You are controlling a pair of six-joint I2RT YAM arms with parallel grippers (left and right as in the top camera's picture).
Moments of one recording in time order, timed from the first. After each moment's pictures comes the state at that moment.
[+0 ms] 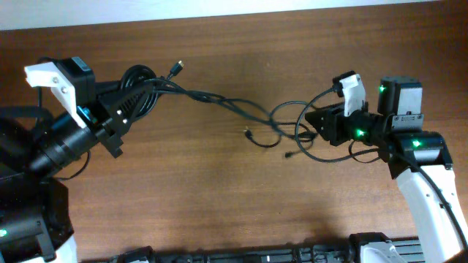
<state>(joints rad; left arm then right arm) 0.22 1.03 1.49 -0.64 1.08 -0.01 -0.02 1.13 1.01 -0.71 -0.66 -0.09</state>
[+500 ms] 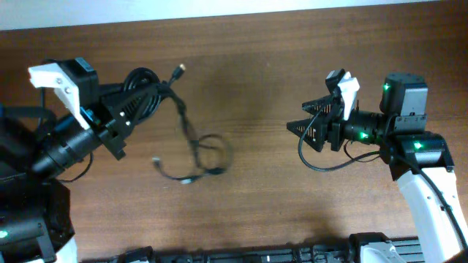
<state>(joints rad) 0.19 1.03 1.50 -0.68 1.07 -0.01 -0.03 1.12 1.01 -0.64 -1.02 -0.16</state>
